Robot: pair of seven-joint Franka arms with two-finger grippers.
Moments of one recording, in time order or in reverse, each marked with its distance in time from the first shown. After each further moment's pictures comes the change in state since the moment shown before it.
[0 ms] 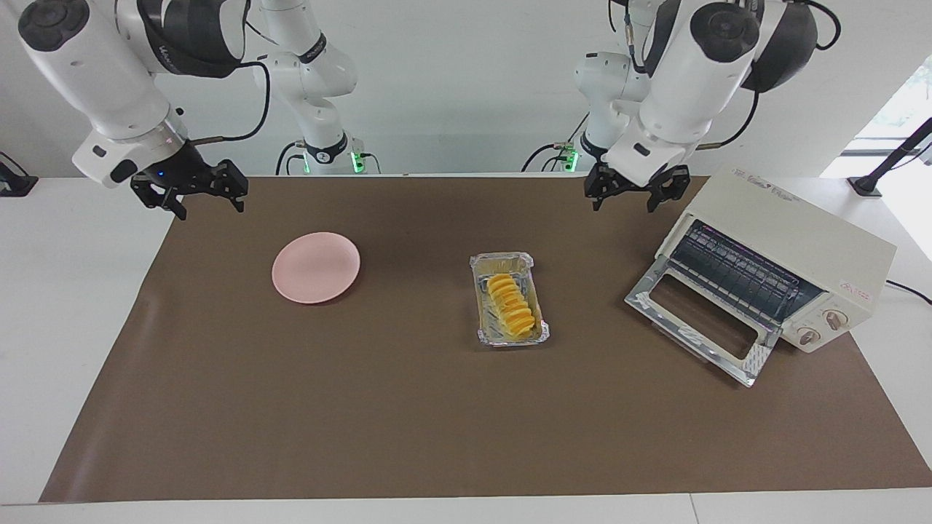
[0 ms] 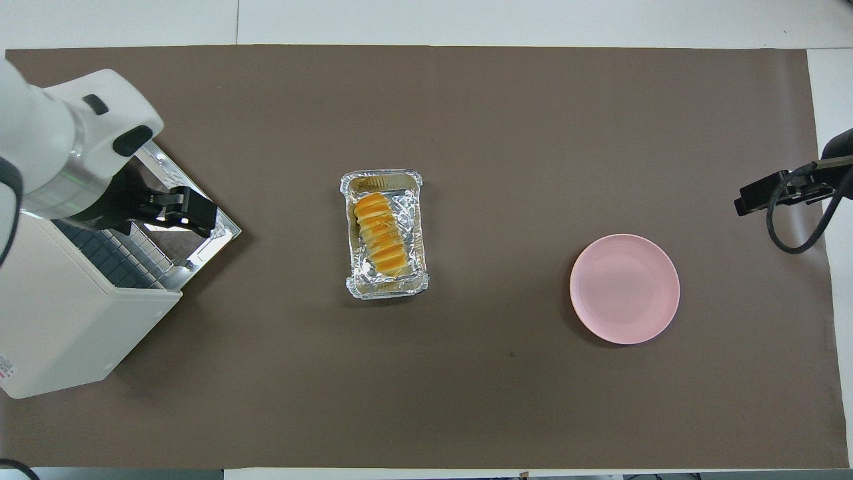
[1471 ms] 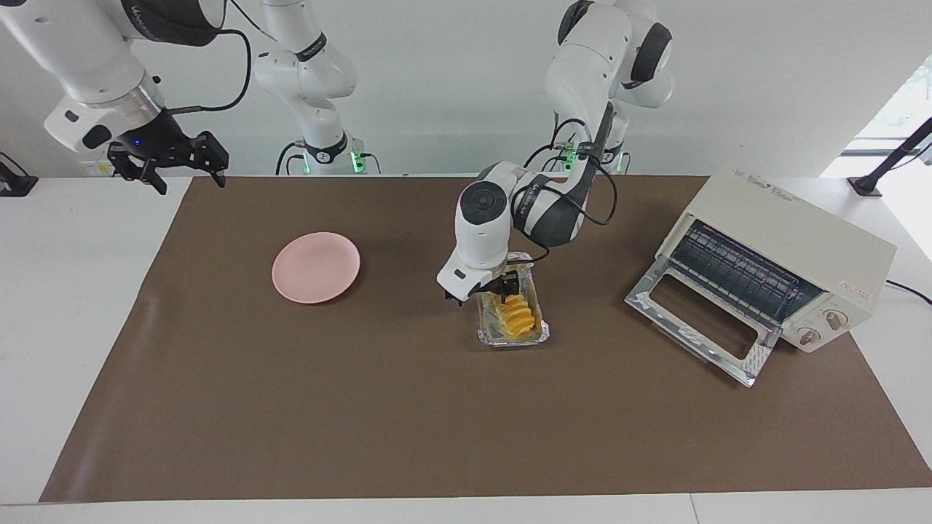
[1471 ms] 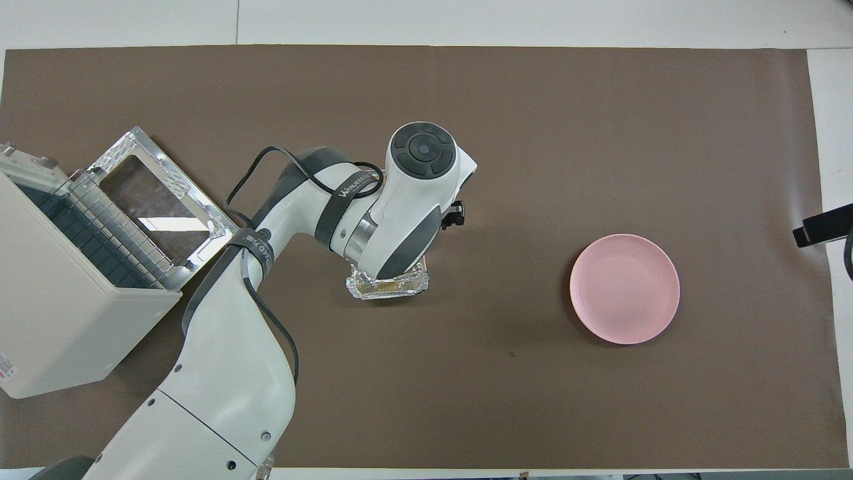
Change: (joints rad) left arm -0.303 0.301 0.001 -0.202 0.039 0.593 -0.399; right arm -0.109 -0.055 0.074 0.002 -0.003 -0.065 -0.038
